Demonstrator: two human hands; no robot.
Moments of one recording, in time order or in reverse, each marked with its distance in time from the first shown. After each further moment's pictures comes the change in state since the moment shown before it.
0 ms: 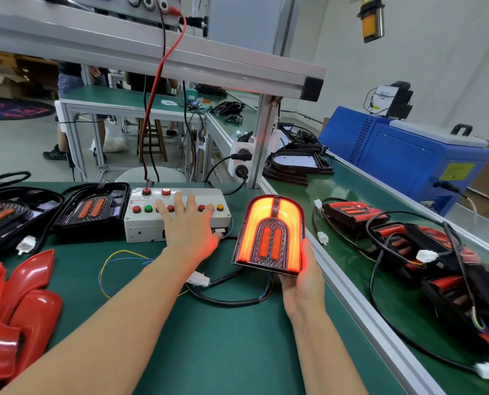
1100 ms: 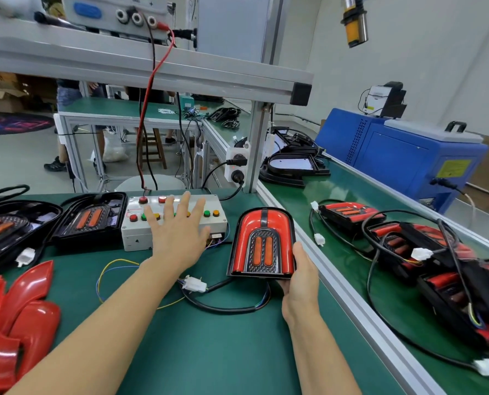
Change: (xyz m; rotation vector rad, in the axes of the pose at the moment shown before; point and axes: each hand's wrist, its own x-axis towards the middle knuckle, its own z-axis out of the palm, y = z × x) left_hand -0.016 -0.013 -0.017 -0.121 0.048 0.009; right_hand 0.000 -0.001 0.000 -0.256 0.017 -0.057
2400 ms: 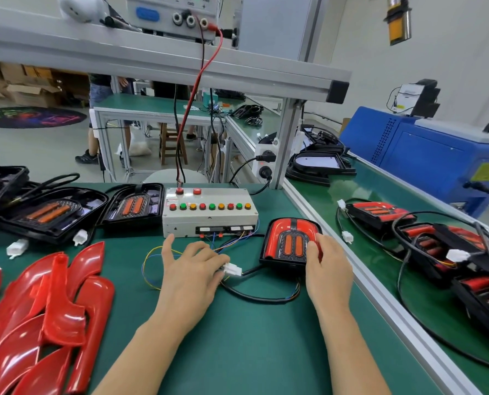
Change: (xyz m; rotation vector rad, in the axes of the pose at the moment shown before) left_hand -0.107 -0.035 -0.003 -0.235 0.324 0.270; right_hand -0.012 -0.001 0.001 -1.057 0.148 -0.515
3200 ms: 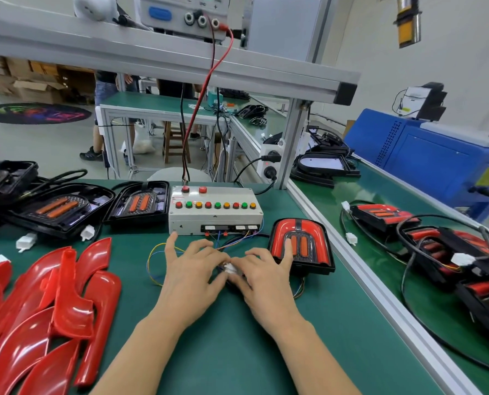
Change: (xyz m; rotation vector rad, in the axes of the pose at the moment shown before) left_hand -0.003 -0.010 0.001 -0.135 -0.104 -0.076; right_hand -0.052 -0.055 0.033 -0.177 -0.274 -0.688
